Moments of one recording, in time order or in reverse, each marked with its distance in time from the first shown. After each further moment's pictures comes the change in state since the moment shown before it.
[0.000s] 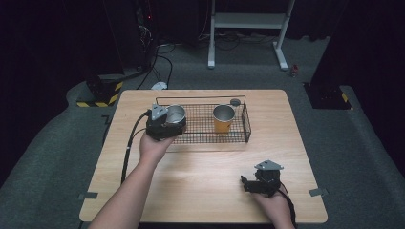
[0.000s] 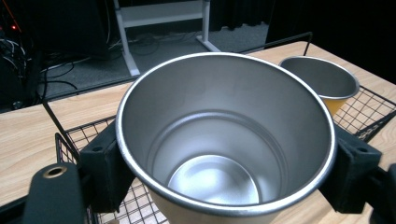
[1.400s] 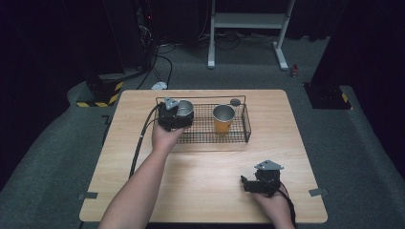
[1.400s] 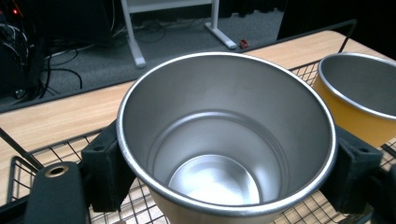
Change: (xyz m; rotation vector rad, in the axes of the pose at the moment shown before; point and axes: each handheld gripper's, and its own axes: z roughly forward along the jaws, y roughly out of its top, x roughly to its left) left arm 0.001 0.003 0.061 0.057 0.028 -0.022; right arm 0.000 0.000 0.000 0.001 0.001 0.004
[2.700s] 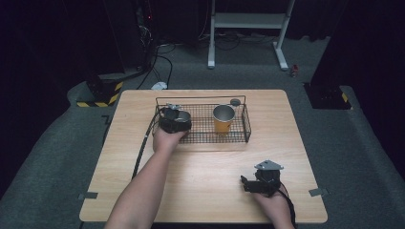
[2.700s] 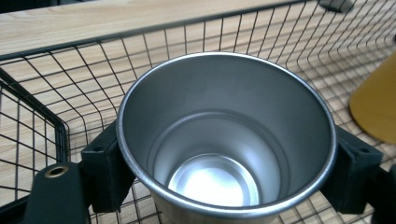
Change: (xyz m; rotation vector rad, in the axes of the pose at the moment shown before) left arm 0.011 -0.026 0.036 0.243 0.092 -0.049; right arm 0.000 0.000 0.000 0.000 0.000 0.000
